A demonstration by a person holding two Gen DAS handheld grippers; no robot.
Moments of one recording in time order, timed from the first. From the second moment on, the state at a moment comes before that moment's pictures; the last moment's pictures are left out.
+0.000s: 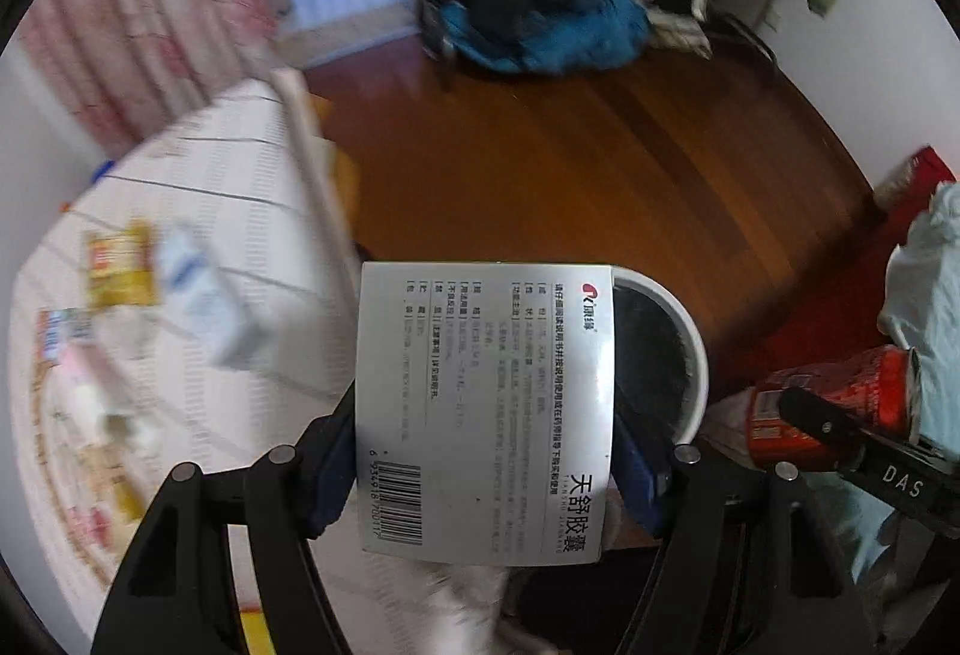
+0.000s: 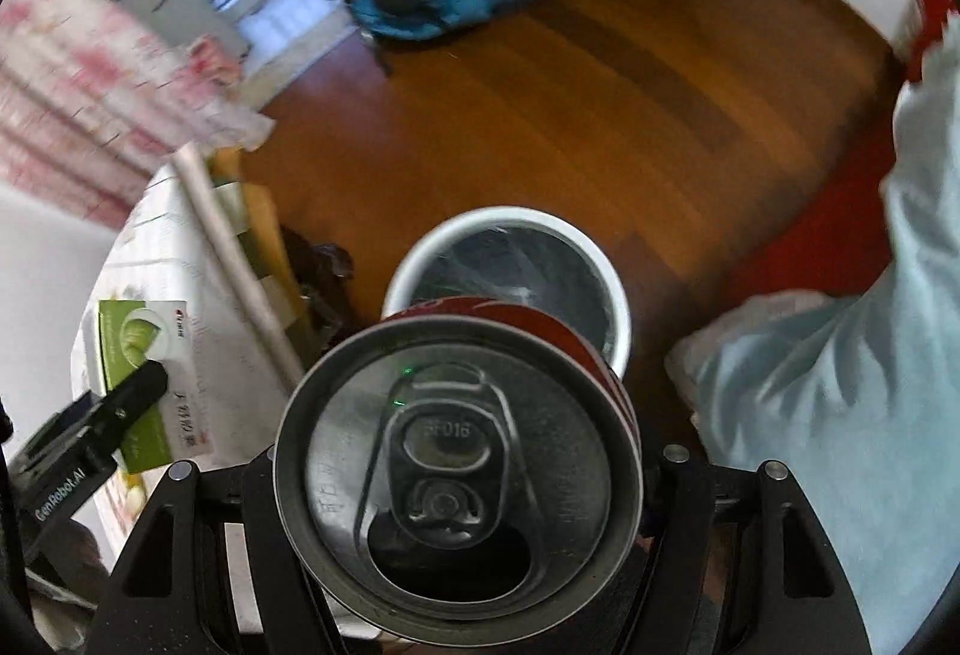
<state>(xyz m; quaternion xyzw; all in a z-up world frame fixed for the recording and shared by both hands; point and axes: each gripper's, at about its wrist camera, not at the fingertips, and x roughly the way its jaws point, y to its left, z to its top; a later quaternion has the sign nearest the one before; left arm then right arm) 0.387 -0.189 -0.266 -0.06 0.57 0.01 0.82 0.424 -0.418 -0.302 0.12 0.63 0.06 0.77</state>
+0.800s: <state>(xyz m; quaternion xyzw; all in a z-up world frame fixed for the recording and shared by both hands) 0.431 -0.233 -0.297 -0.07 0.61 -0.04 0.79 0.465 -0.470 -0.386 0.19 0.67 0.02 0.72</state>
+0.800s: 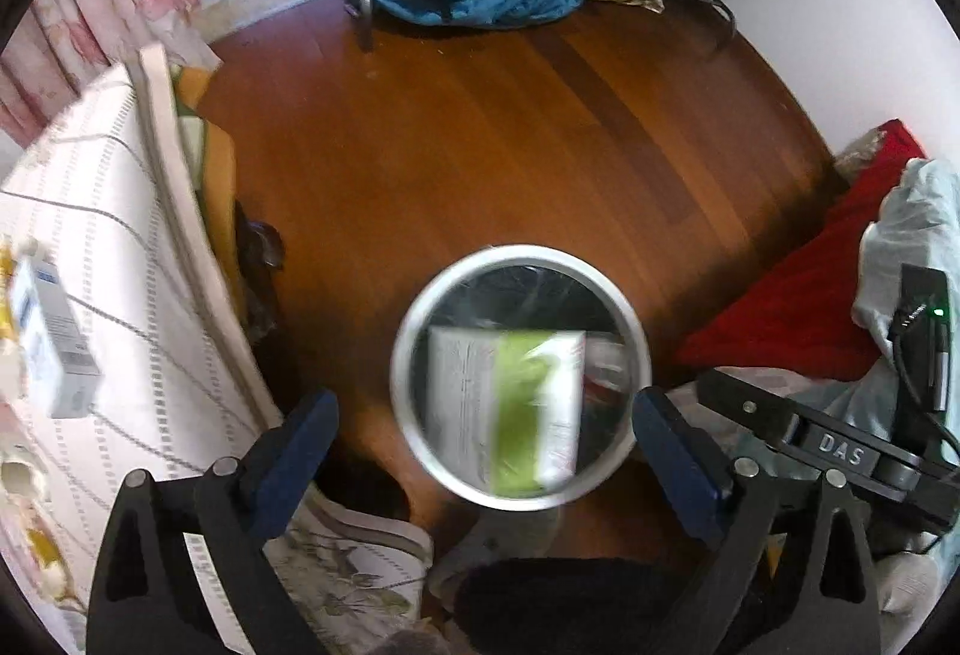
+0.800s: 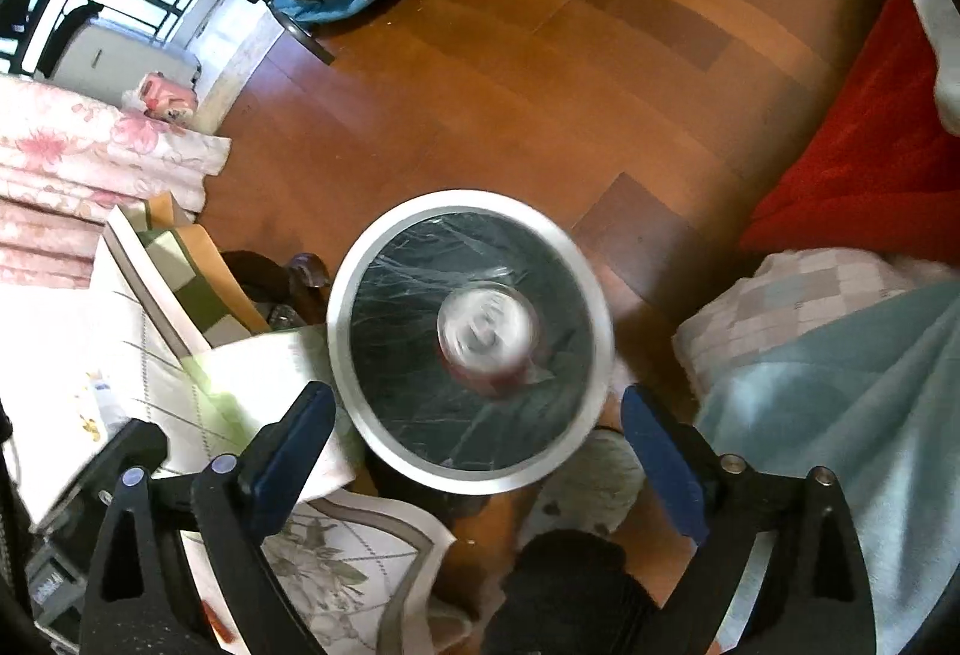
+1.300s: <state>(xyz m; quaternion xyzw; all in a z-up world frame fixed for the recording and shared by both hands) 0.406 -0.232 -0.266 -0.02 0.58 0.00 0.81 0.434 -0.459 -0.333 0.06 0.65 -0.02 0.76</state>
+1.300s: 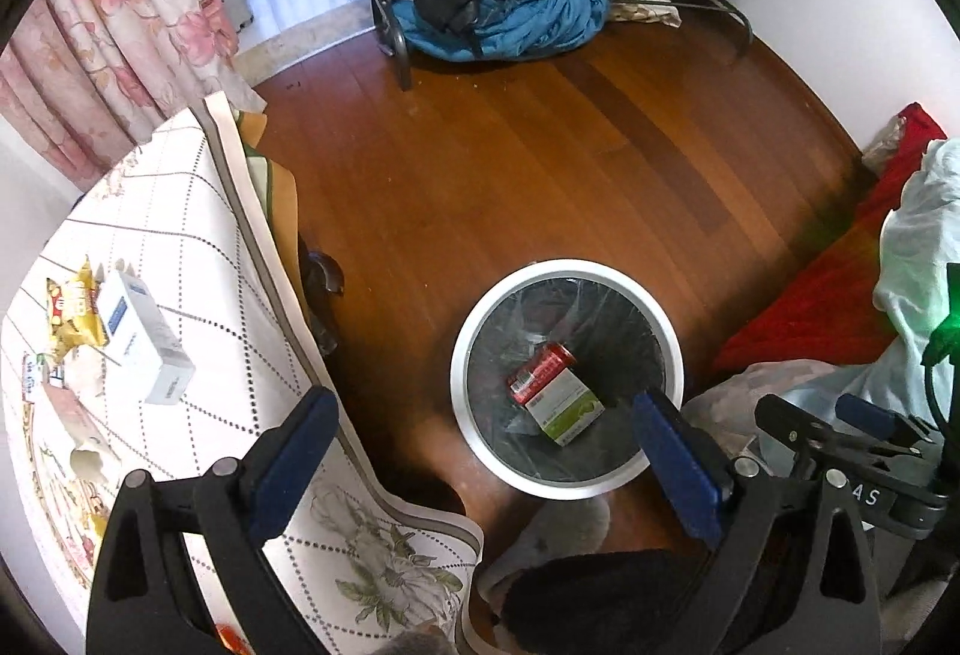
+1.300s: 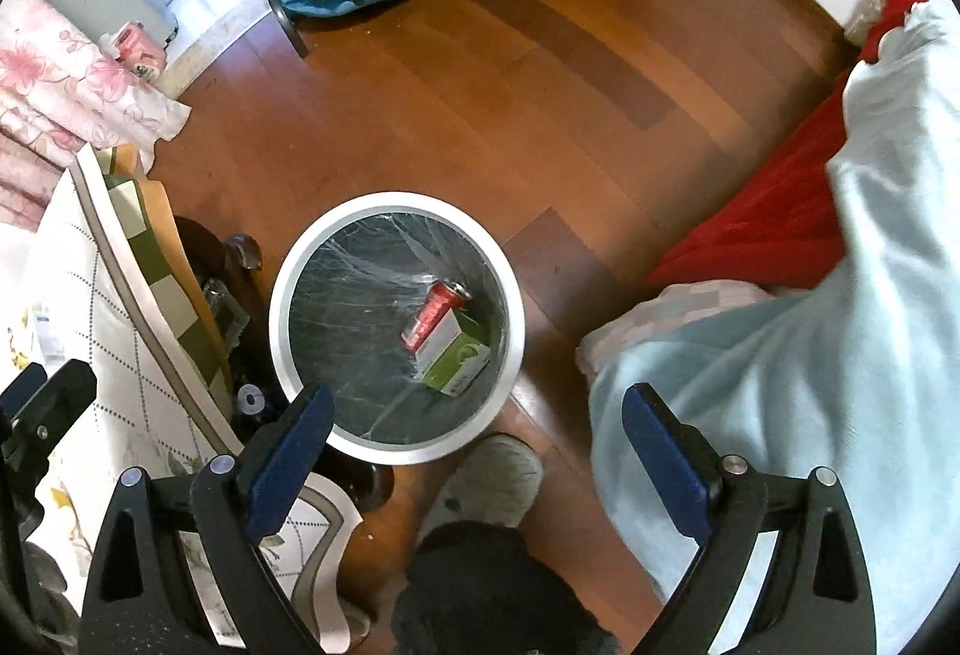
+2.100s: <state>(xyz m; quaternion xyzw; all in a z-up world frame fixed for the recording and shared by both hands) 0.300 -0.162 -0.122 -0.04 0.48 0.08 0.87 0.339 -0.415 -0.155 0.08 0.55 0.07 0.83</state>
